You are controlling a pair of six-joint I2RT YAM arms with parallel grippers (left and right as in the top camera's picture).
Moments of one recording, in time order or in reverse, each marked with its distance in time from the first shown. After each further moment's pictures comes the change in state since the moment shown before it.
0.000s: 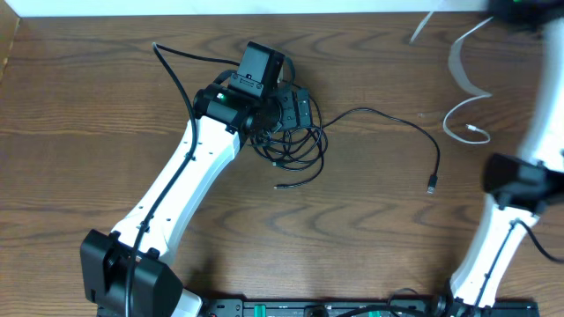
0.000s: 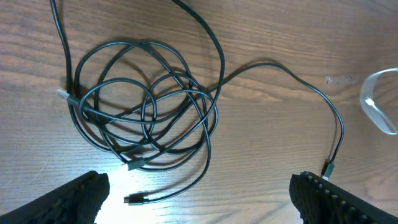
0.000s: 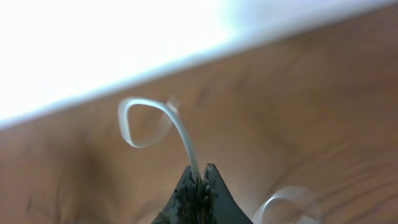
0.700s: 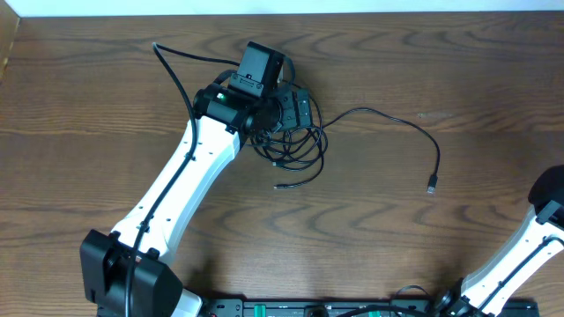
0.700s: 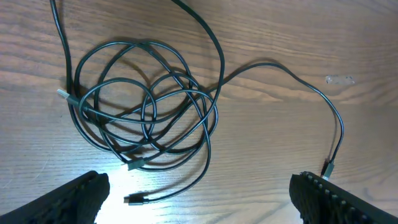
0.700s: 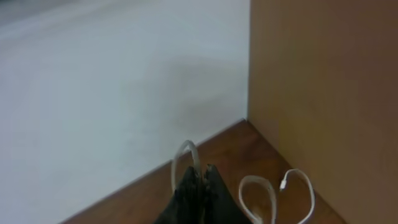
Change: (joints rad) left arm 0.000 0.000 0.000 0.000 0.000 0.000; right arm -0.312 -0.038 -0.368 0.725 0.188 -0.071
